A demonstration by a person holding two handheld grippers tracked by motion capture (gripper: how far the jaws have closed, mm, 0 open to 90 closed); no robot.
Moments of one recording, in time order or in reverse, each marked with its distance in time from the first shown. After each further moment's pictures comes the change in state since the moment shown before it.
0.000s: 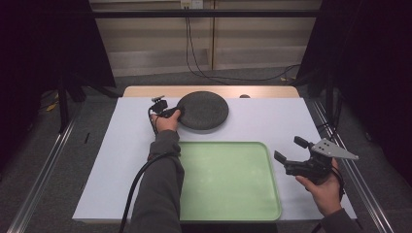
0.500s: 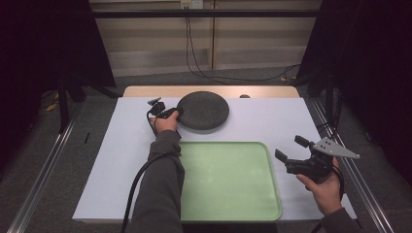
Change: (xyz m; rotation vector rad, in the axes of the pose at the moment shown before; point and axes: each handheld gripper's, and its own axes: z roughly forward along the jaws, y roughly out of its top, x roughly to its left) left arm 0.005 -0.004 -0.003 -0.027 -0.040 -0.168; right arm -0.003 0.002 0.000 -0.003 -0.001 0.027
